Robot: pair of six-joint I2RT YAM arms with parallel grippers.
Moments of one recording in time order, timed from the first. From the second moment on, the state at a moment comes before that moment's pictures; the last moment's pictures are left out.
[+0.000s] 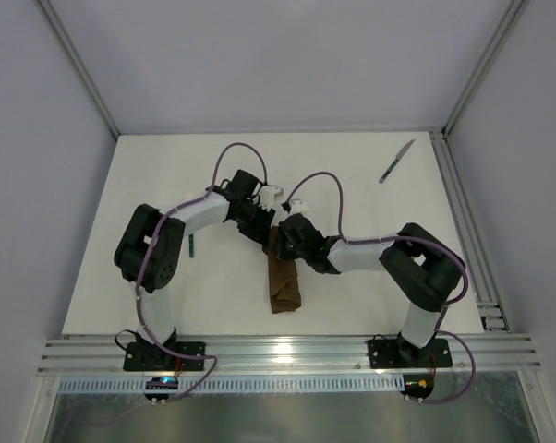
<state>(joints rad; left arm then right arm) -0.50 1.91 1.25 -0.47 0.38 0.08 0.85 1.78 0.85 0.26 0.14 0.60</state>
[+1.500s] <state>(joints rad) -0.56 1.87 1.13 -0.58 0.62 -0.02 0.82 1.77 0.89 0.06 0.26 1.29</state>
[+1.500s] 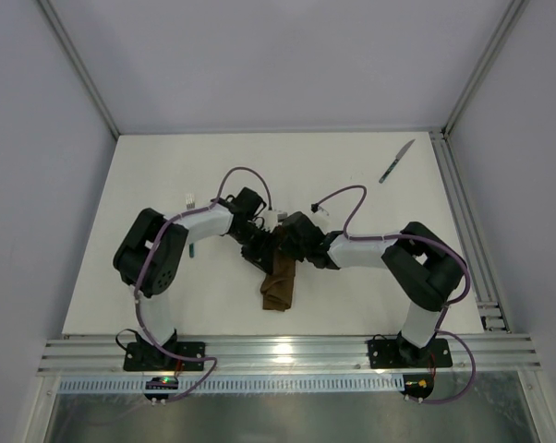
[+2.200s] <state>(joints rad) -0.59 1.96 1.30 -0.75 0.55 0.22 0.72 1.31 0.77 -0.11 0.12 0.92</state>
